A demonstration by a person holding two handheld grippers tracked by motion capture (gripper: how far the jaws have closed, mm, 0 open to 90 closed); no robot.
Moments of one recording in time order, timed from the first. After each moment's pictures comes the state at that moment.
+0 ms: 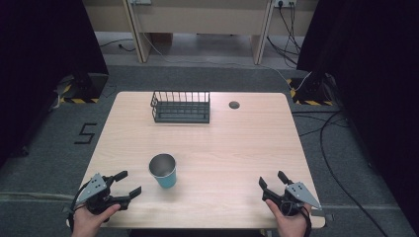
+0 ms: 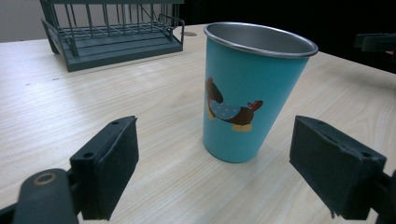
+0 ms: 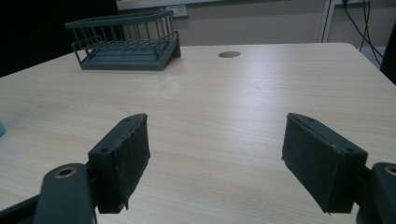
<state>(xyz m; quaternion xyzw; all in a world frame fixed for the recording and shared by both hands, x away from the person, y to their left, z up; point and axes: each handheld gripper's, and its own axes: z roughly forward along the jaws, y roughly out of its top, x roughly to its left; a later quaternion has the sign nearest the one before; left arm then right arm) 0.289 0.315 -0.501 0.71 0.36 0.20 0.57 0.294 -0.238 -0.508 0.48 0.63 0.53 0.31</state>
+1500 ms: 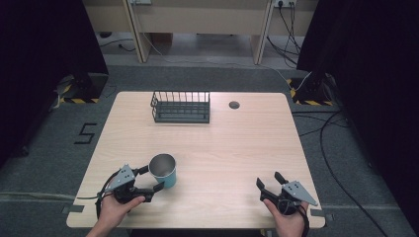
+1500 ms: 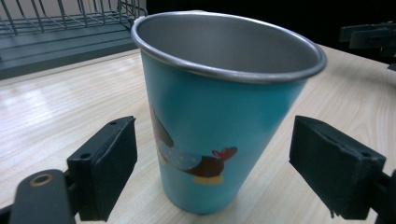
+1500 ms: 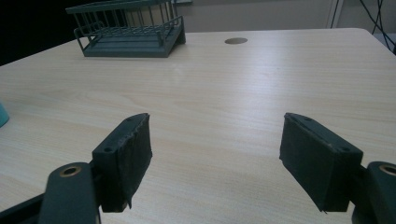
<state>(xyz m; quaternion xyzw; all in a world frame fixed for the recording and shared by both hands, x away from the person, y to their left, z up) 0.325 0.257 -0.506 0.74 0.33 0.17 0.56 0.297 -0.232 -0.511 0.48 0.65 0.51 0.29</state>
